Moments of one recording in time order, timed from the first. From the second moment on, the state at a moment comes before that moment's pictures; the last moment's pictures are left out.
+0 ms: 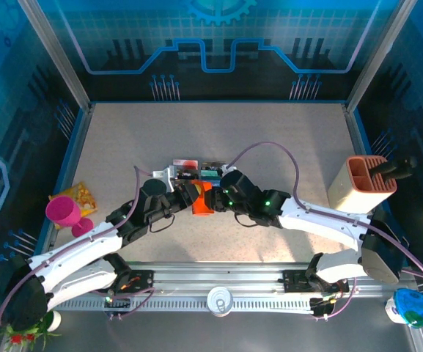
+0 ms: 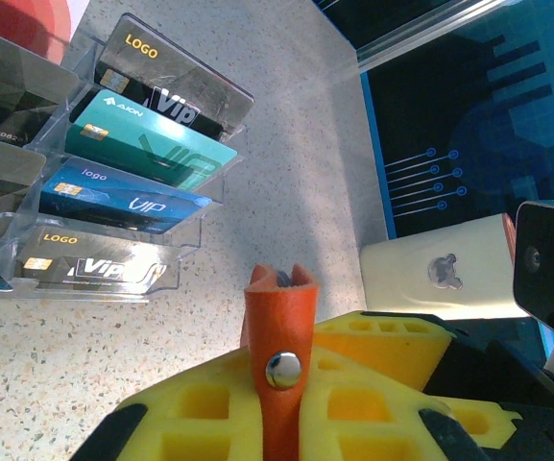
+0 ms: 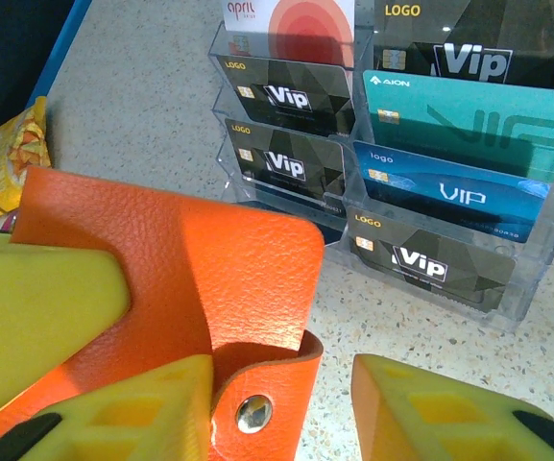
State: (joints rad) left arm -0.70 0.94 0.52 0.03 0.06 -1.05; right arm 0.97 1.34 0.91 -0.26 0.13 0.72
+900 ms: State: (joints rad) left arm -0.71 0.96 0.52 -0.02 0.05 -1.05; right arm 0.99 1.40 0.84 -0.13 0.10 0.78
